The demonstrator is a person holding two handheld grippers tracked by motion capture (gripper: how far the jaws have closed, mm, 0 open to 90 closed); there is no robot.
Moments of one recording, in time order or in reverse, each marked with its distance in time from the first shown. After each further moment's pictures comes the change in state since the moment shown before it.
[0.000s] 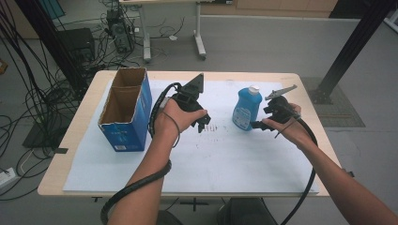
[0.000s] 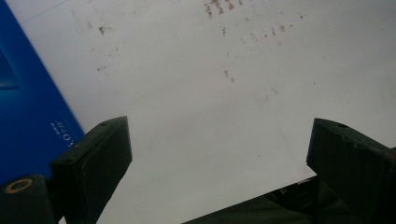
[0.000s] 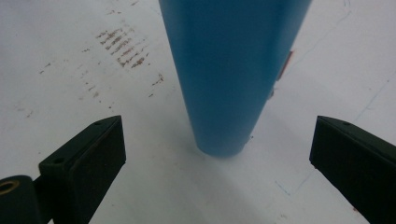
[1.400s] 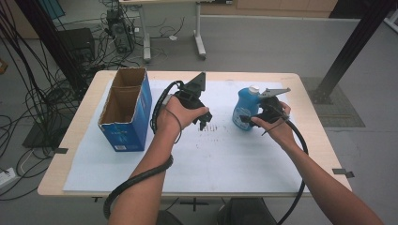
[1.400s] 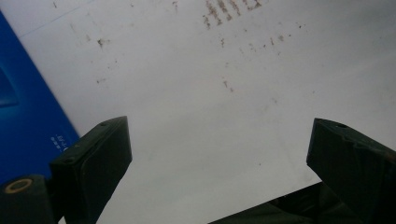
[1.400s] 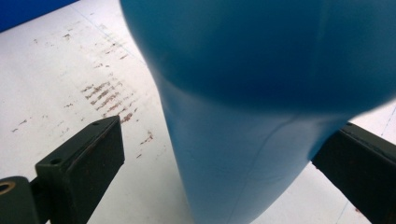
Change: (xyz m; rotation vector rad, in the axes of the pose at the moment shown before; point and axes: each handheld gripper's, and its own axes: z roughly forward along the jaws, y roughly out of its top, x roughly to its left) left arm 0.000 0.010 0.003 0.000 -0.003 0.017; right arm 0.008 0.008 0.024 -0.189 -0.070 -0.002
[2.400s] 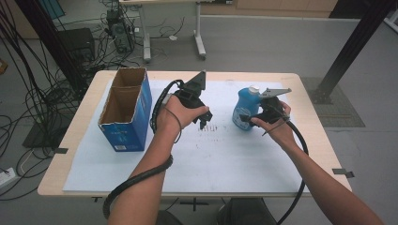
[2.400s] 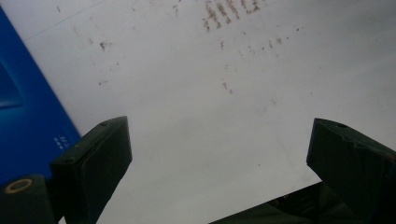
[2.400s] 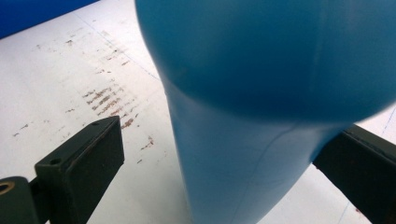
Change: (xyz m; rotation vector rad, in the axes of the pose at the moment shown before) left arm -0.001 0.000 -0.004 -0.014 0.002 -0.003; right arm 0.001 0.000 -0.002 -0.027 -0.003 -0.011
